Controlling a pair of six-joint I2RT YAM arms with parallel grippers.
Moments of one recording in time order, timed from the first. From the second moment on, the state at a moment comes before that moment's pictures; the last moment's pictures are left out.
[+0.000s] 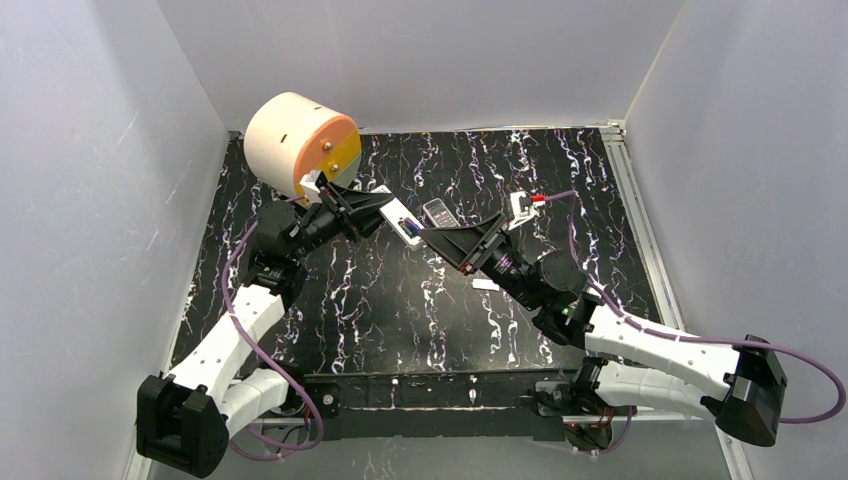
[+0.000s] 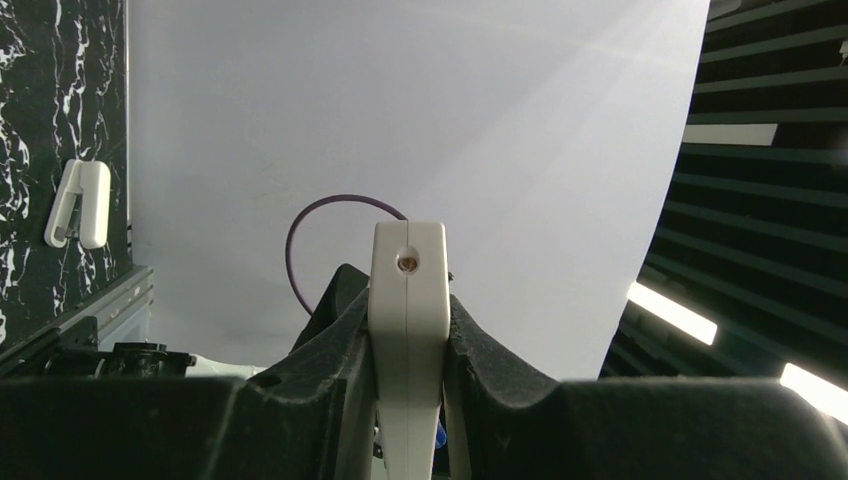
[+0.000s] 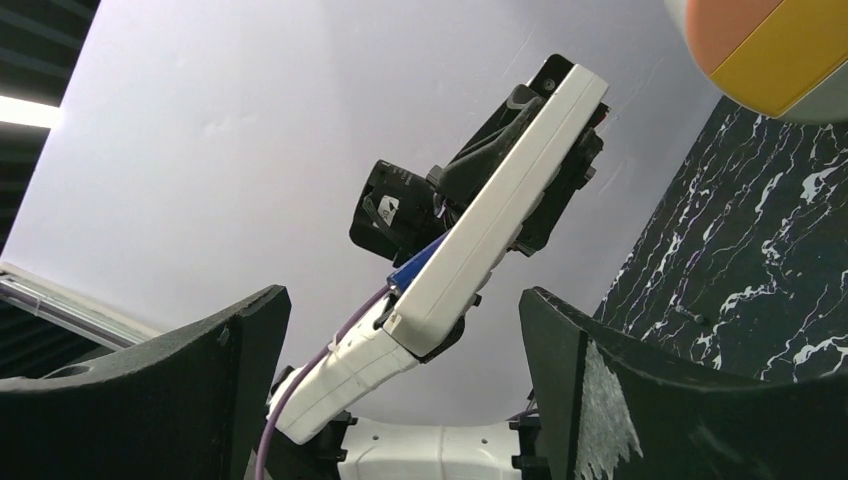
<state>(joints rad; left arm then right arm) -0.32 1.00 0.69 0.39 0.62 -1.83 1.07 0.96 0.66 0.63 0.11 1.16</state>
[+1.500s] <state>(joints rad) -0.31 0.98 0.73 0.43 0.64 -1.55 1.08 1.02 0.76 0.37 0.18 1.28</state>
